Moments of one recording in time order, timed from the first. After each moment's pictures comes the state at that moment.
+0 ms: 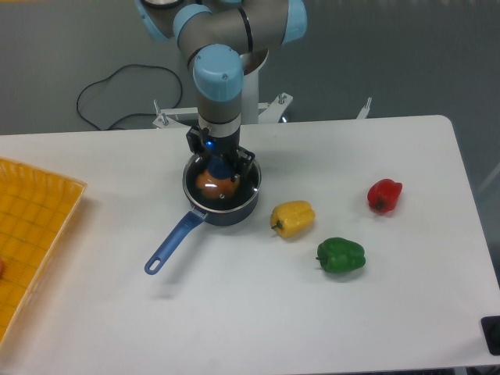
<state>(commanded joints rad) 2.39 -1.60 -2.06 -1.05 1.50 0.83</state>
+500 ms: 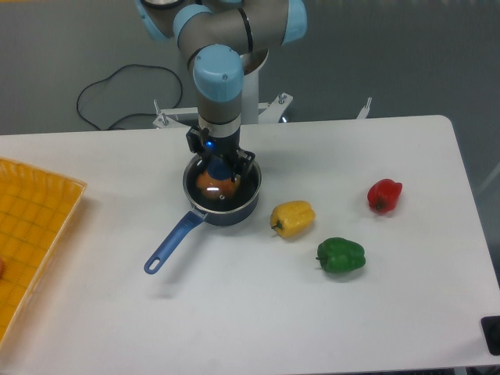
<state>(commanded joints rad) 2.39 -1.61 -2.06 -1.05 1.50 0.83</state>
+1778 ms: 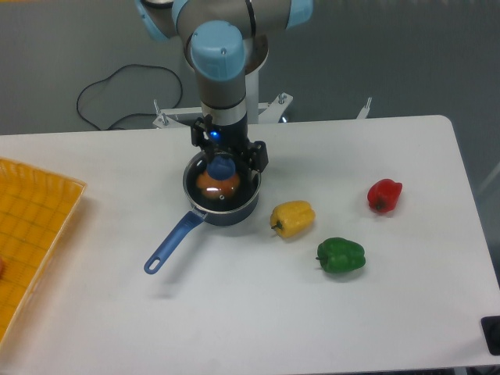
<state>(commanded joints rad) 2.45 -1.57 -1.87 -1.10 1.56 0.83</state>
